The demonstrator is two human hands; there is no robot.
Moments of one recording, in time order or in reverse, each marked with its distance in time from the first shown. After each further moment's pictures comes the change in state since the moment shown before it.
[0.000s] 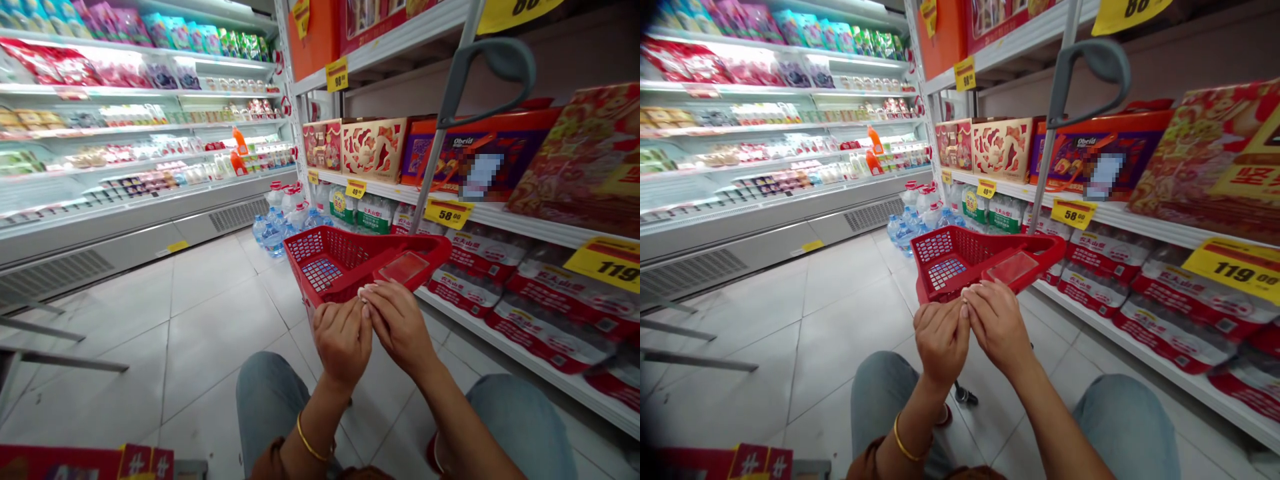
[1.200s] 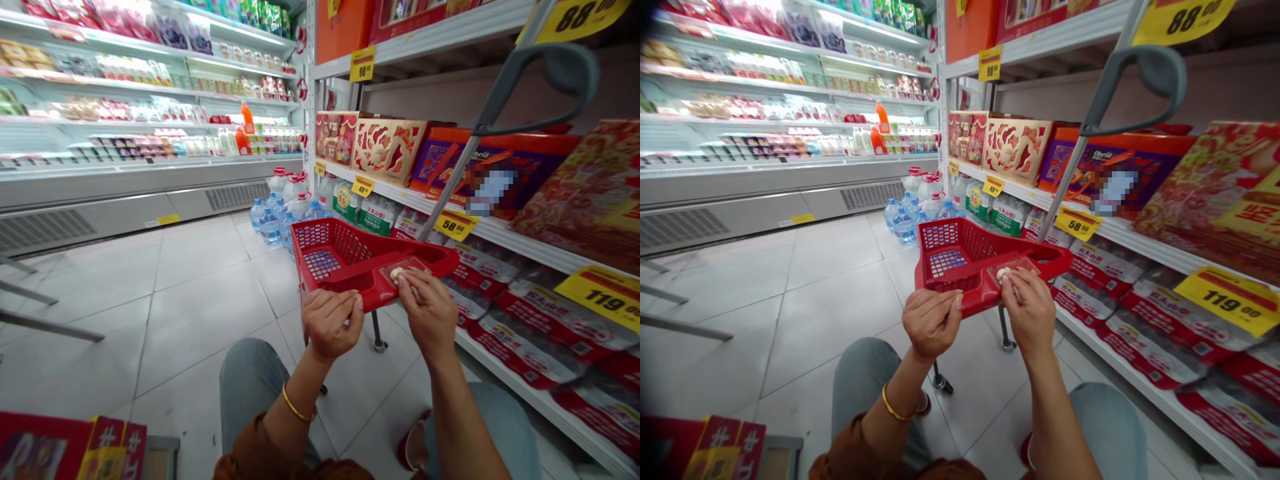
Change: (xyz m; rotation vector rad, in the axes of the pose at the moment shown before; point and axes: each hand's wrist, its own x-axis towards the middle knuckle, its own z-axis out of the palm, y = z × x) left_hand 0.007 -0.033 -0.001 -0.175 0.145 0.066; right_hand 0.008 0.038 -0.007 -0.152 0.187 0.193
